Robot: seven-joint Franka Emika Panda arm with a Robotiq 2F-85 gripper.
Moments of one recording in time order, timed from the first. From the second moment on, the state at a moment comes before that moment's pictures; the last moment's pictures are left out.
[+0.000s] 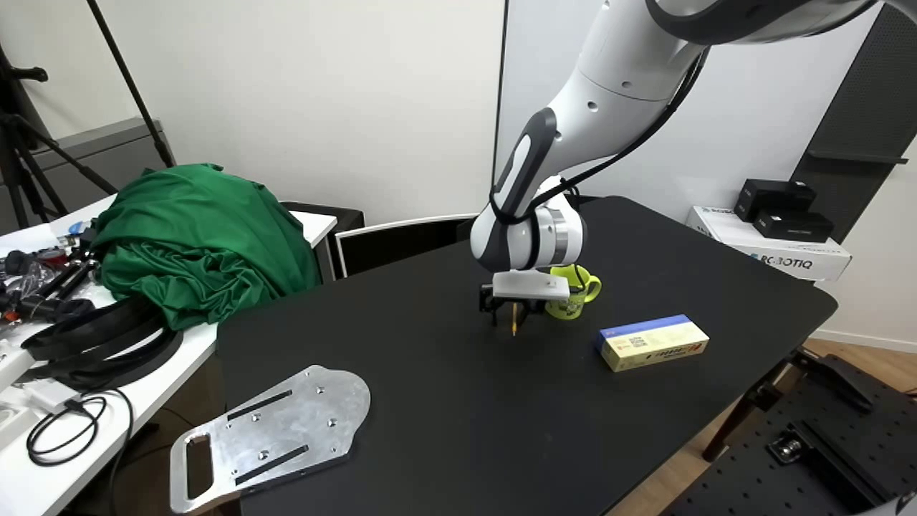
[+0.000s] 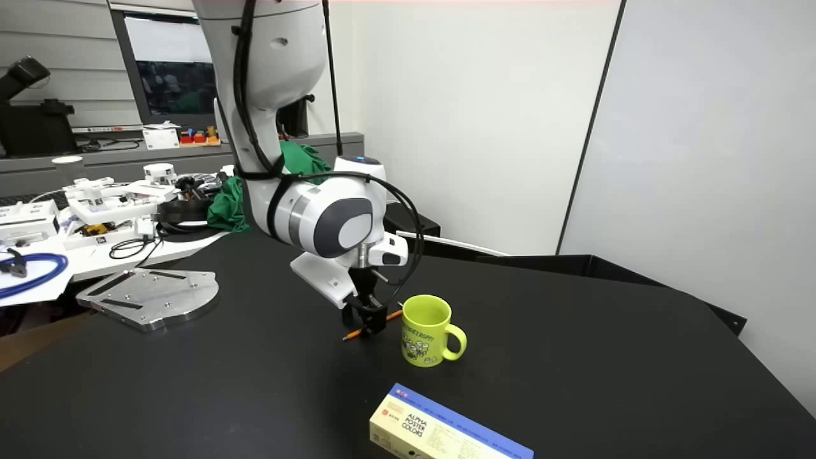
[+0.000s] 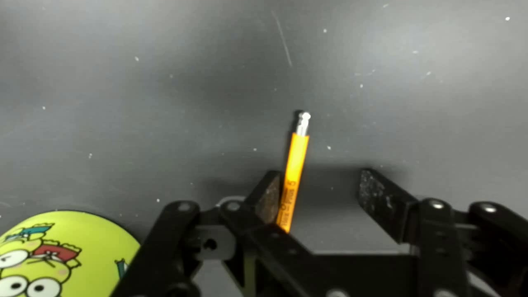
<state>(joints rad) -0.02 0.94 -0.03 -1.91 0.29 2.88 0.22</state>
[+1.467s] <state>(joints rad) 0.00 0.70 -0.06 -1.92 0.30 2.73 0.32</state>
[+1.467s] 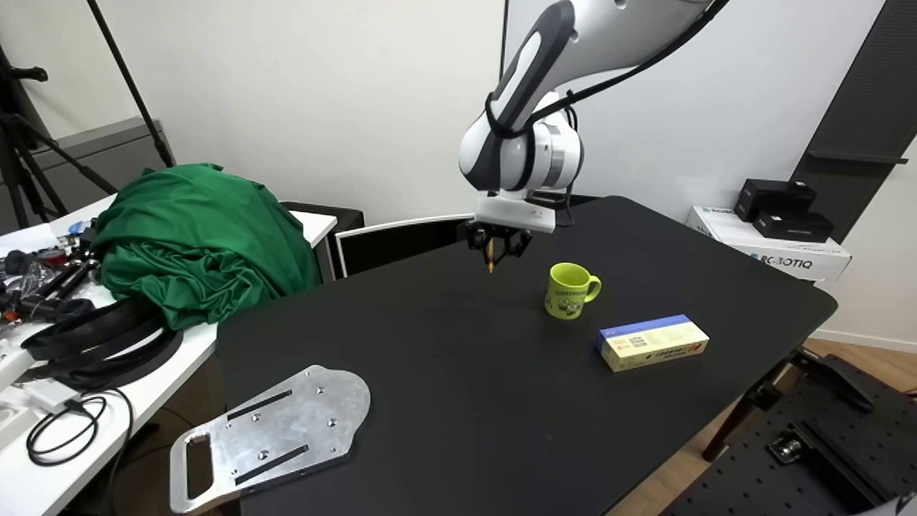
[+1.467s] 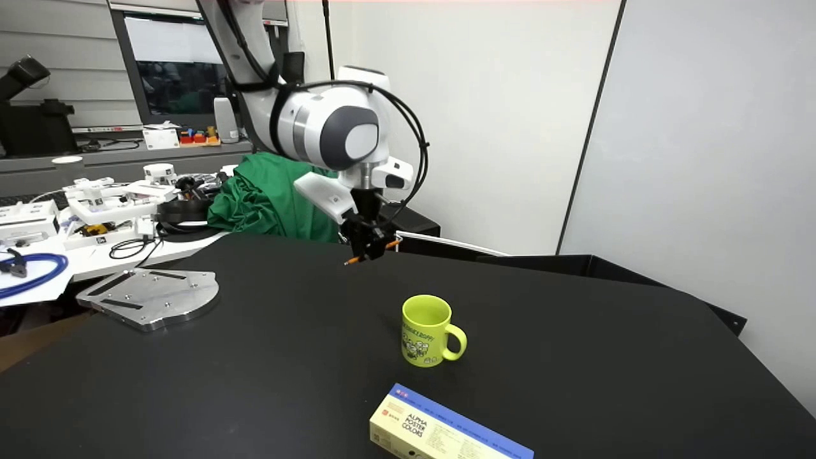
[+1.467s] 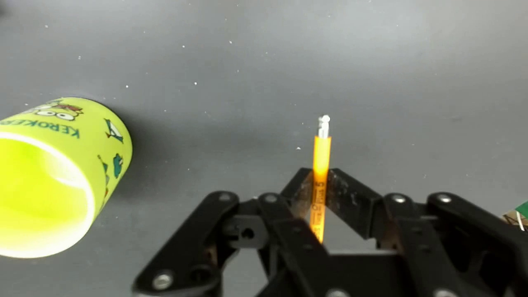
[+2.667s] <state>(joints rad) -0.30 0.51 -0.11 -1.90 0.64 2.00 0.35</state>
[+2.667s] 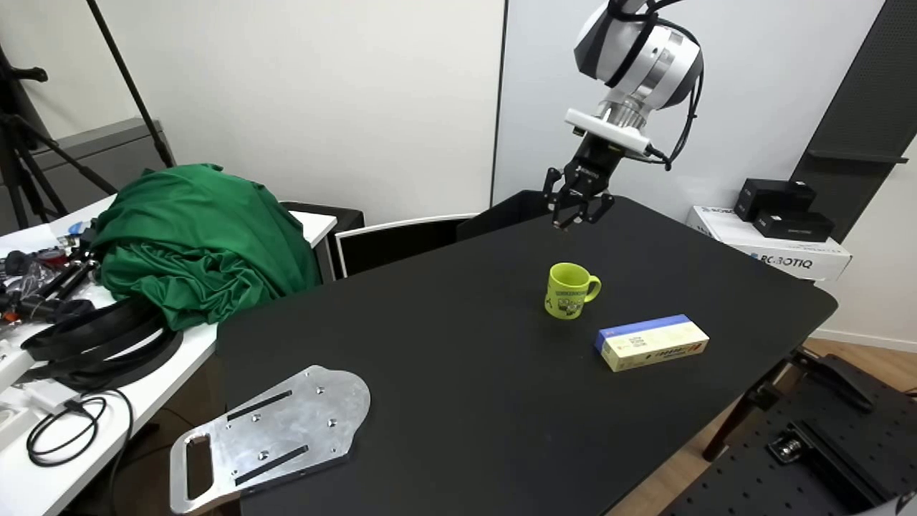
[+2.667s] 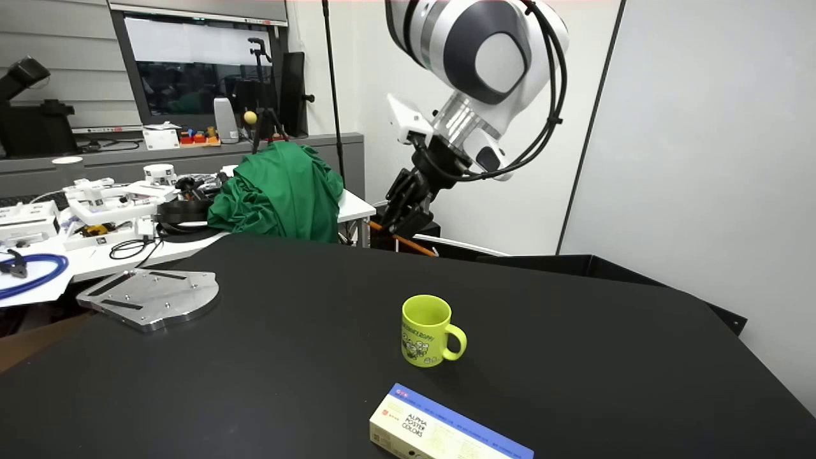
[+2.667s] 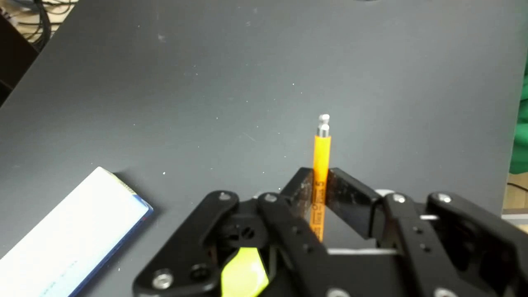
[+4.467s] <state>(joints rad) -0.40 0.78 -0.19 -1.82 1.00 1.87 0.24</state>
